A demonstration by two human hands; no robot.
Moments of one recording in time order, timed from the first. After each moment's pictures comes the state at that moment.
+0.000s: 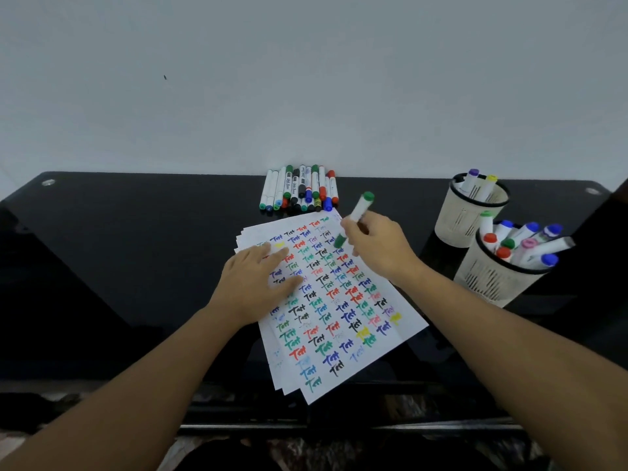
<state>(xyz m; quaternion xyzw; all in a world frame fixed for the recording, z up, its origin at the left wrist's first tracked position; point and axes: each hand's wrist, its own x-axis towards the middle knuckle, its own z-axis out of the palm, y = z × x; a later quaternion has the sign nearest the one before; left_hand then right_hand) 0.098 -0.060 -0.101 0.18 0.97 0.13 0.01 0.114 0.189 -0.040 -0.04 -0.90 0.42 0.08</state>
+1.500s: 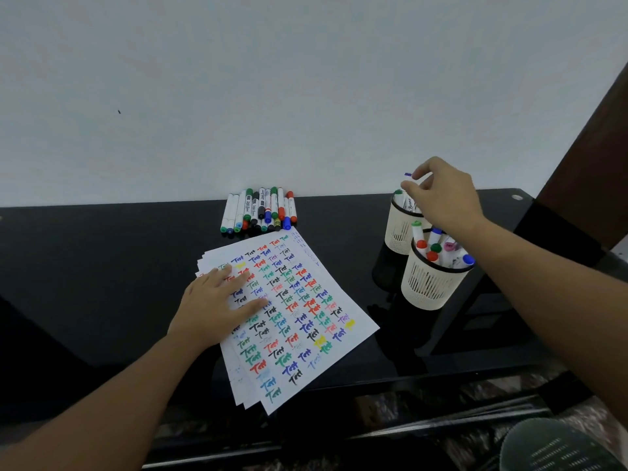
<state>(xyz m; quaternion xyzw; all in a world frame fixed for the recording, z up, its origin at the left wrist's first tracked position) 0.104 -0.056 -0.098 0.17 0.98 0.13 0.04 0.143 0.338 0.055 -0.16 -0.92 0.26 0.25</state>
